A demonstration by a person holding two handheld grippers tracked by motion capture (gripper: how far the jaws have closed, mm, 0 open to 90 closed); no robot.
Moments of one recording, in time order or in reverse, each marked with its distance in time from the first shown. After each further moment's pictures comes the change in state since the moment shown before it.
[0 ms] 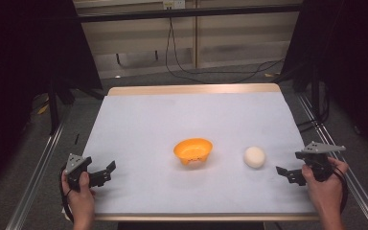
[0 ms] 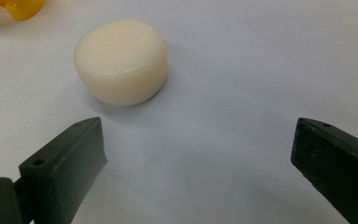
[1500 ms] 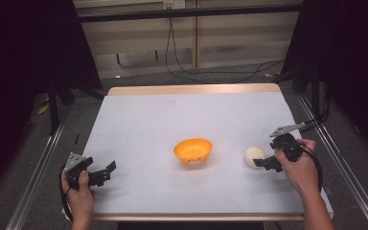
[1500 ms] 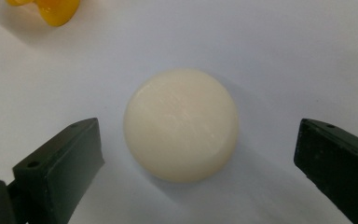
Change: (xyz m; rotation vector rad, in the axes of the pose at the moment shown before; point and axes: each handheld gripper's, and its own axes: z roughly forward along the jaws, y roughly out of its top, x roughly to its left) left arm 0.004 0.001 0.003 0.027 -0.035 -0.033; right arm 0.027 0.063 0.048 0.177 0.123 -0.073
